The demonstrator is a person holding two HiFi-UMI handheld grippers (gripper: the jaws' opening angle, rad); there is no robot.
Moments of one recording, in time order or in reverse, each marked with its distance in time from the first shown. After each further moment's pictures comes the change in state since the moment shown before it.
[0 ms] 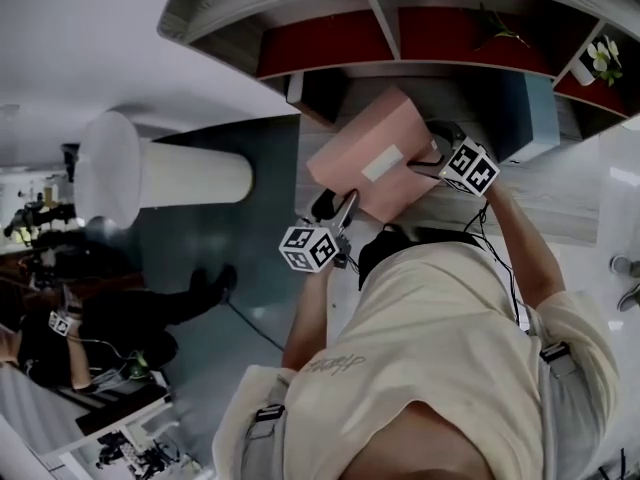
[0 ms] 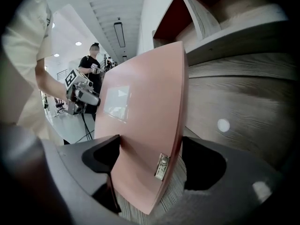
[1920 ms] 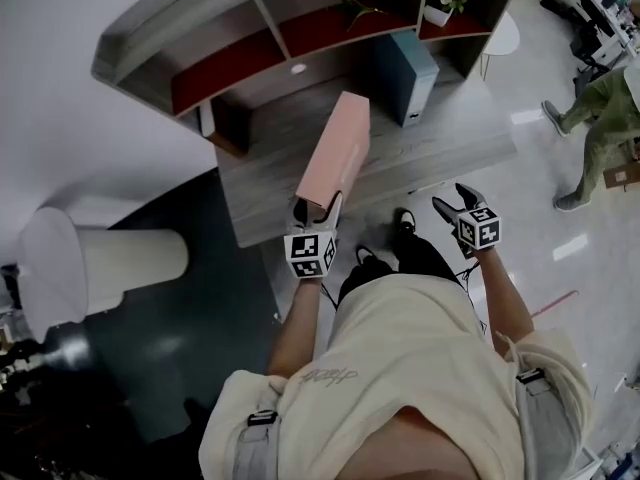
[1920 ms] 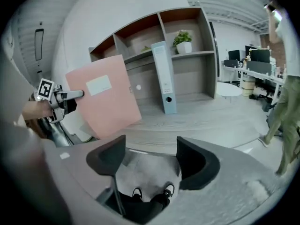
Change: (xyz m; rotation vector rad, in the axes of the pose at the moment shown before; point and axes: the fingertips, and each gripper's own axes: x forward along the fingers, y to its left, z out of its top) left arm 0.006 -0.103 -0.037 0.352 -0.024 -0.194; right arm -0.232 0.155 -0.206 0.710 0.006 -0.803
